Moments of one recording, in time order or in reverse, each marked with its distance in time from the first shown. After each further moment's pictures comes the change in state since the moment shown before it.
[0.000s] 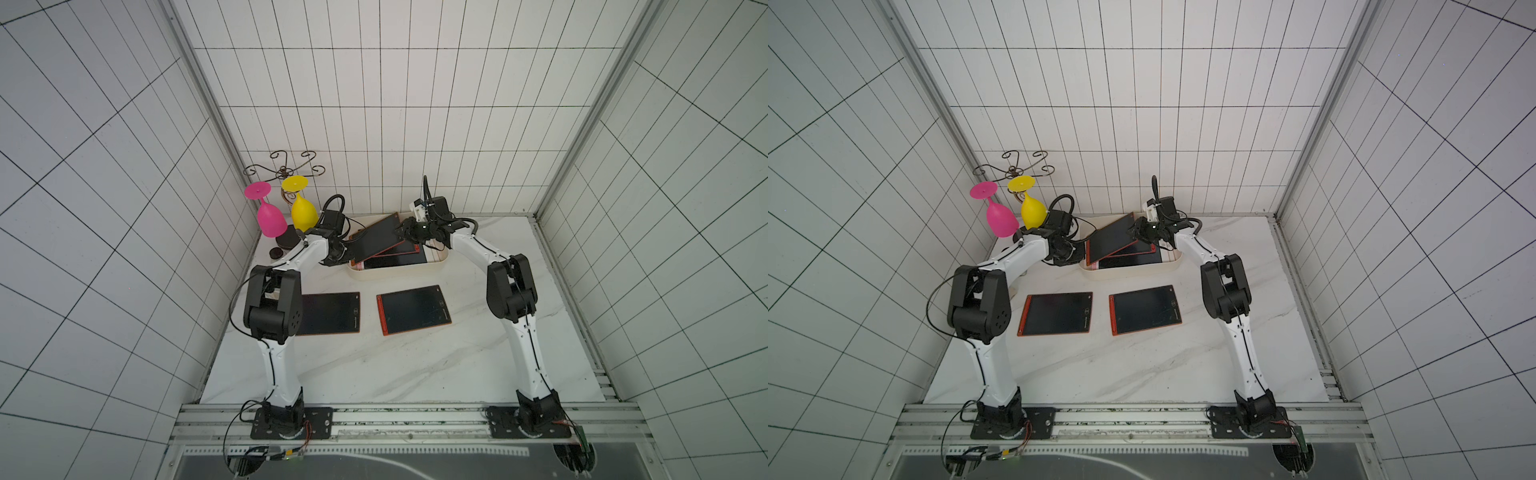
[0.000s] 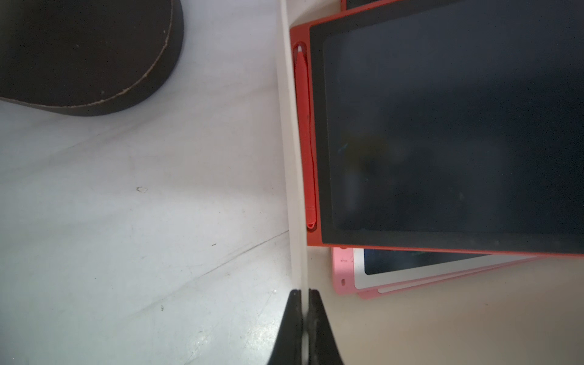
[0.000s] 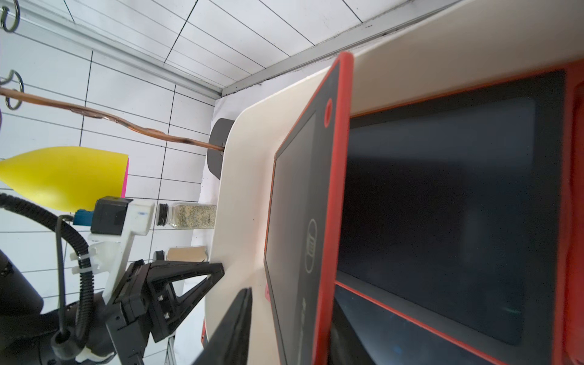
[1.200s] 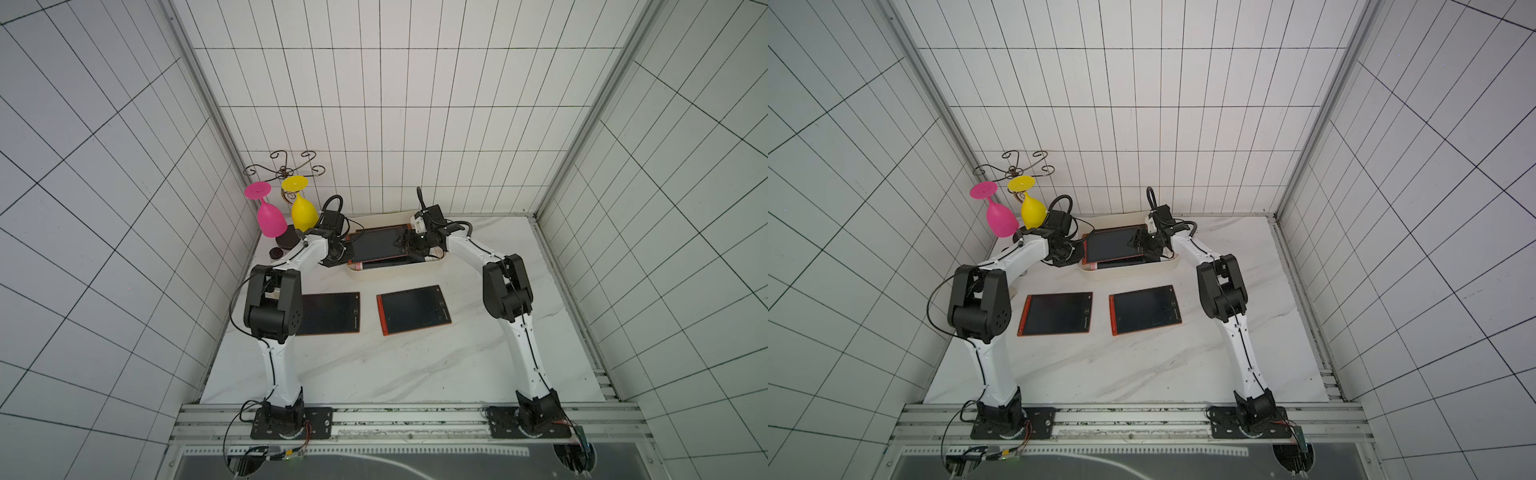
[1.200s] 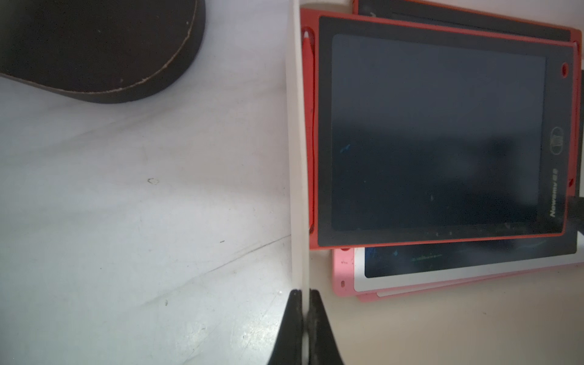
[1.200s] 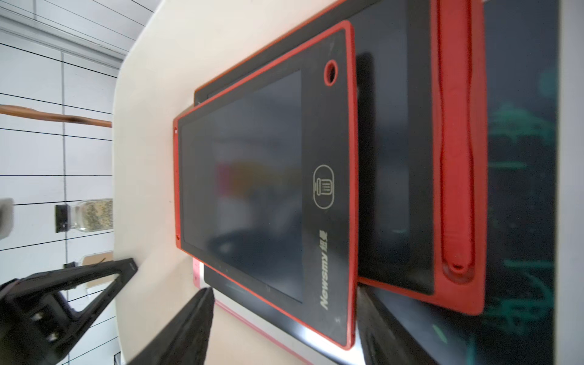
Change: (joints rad) left arm 0.005 0.007 0.000 -0.002 -0.029 -0.060; right arm 0.023 0.031 0.006 -0.171 0.132 -0.072
